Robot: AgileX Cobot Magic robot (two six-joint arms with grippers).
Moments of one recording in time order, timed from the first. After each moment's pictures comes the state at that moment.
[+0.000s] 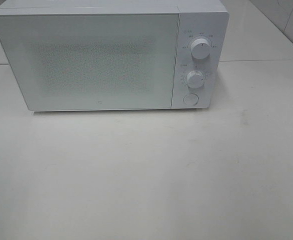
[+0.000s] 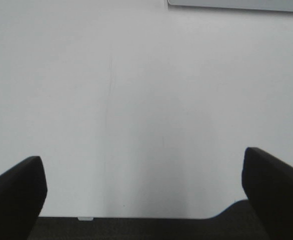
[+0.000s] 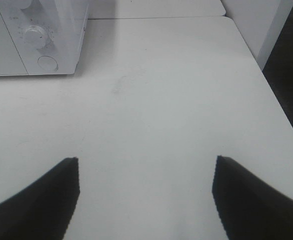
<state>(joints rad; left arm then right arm) 0.01 0.28 -0.52 -0.03 1.08 -0.03 -0.02 0.00 -0.50 0.02 0.99 0.04</state>
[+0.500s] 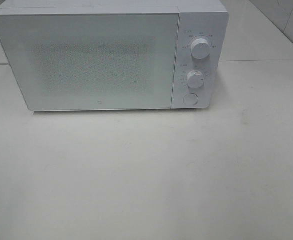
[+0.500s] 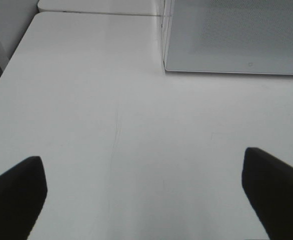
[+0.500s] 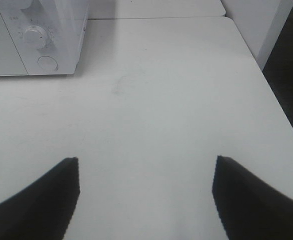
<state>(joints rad) 0.01 0.00 -0.52 -0.02 1.08 -0.03 -0.02 0.00 -0.50 0.02 0.99 0.04</state>
